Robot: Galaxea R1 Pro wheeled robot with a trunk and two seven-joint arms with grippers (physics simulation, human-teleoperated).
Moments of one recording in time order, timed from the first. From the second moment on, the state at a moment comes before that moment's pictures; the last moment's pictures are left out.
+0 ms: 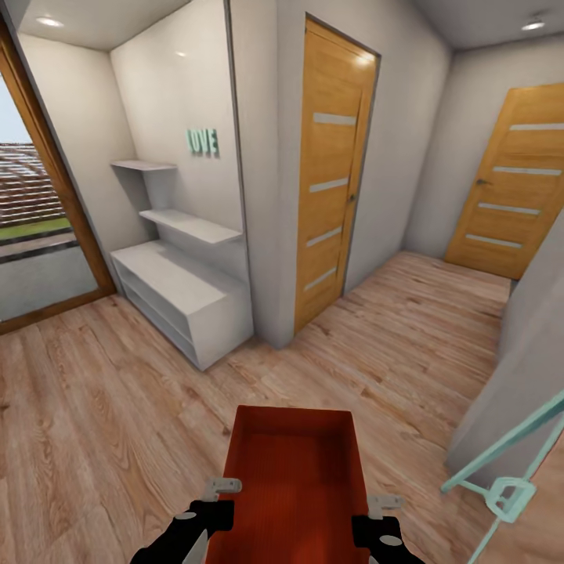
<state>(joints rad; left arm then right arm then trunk) -0.47 -0.11 -0.02 -0.35 0.01 0.12 0.01 -0.45 0.00 0.59 -0.33 -0.56 -0.02 -0.30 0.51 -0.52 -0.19</state>
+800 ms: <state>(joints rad) -0.47 -0.11 -0.02 -0.35 0.01 0.12 0.01 -0.45 0.00 0.59 -0.33 -0.56 -0.02 -0.30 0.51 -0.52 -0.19</state>
